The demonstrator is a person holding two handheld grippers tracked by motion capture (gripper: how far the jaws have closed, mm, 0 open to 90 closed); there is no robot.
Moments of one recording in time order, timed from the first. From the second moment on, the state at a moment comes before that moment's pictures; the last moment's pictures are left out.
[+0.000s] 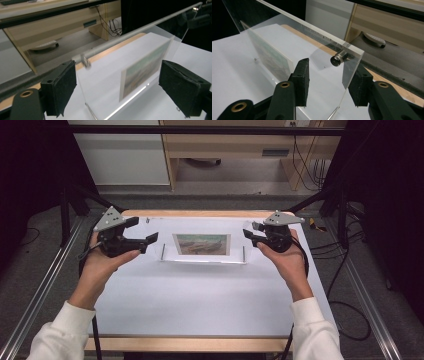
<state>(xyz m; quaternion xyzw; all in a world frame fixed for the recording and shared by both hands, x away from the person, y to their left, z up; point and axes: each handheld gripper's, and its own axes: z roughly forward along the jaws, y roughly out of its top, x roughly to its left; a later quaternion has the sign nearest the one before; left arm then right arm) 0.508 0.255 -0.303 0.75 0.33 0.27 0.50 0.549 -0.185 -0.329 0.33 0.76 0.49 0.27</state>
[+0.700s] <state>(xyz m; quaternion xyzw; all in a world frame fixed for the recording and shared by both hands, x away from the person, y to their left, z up) 0.484 0.283 -0.395 0.76 0.38 0.23 0.47 0.600 -0.183 -0.335 0.38 0.72 0.51 0.26</state>
